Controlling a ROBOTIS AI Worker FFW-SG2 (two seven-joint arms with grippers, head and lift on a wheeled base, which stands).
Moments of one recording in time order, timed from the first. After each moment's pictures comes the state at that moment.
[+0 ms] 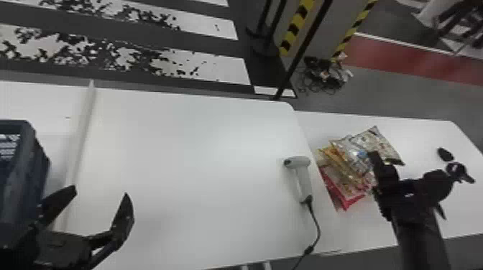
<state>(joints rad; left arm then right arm) 0.69 0.12 -0.21 -2.10 0.06 0.11 -0.06 -0.15 -0.38 -0.69 -0.93 -0.87 0.23 0.16</state>
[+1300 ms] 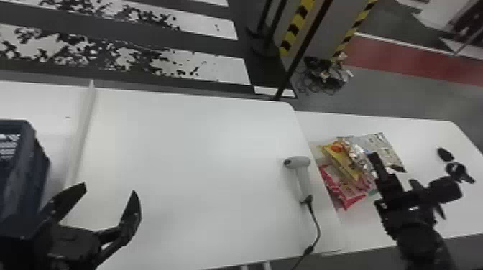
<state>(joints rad) 0.64 0.11 -0.23 -2.04 0.07 0.10 -0.05 0.17 -0.30 -0.63 -1.39 -0.94 0.24 -0.02</state>
